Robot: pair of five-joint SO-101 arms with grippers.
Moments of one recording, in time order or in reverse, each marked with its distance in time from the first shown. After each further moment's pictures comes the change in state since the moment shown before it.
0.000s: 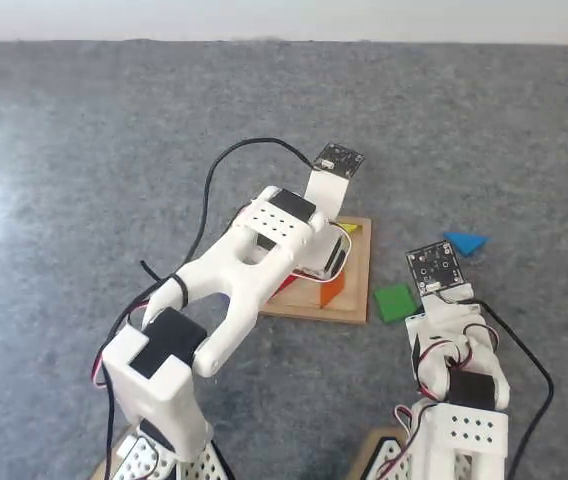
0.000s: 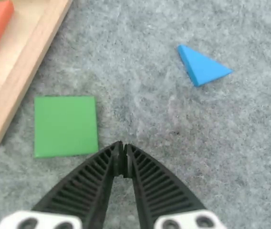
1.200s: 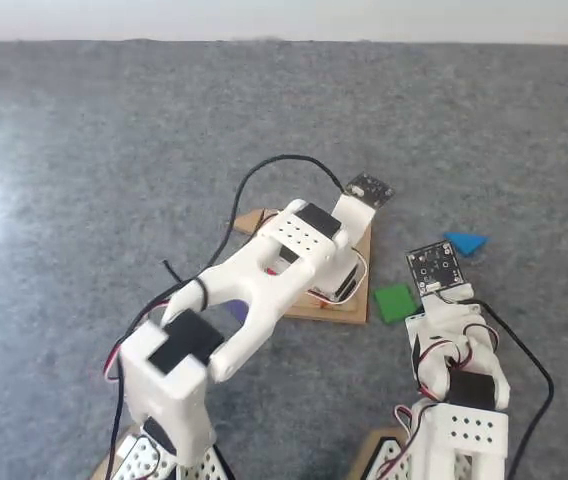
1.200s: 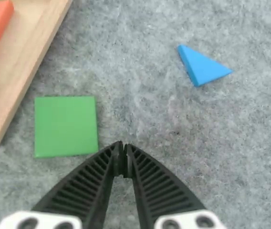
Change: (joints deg) left arm 5.8 4.7 -1.8 5.3 -4.7; right arm 0.0 0.0 0.0 0.0 0.0
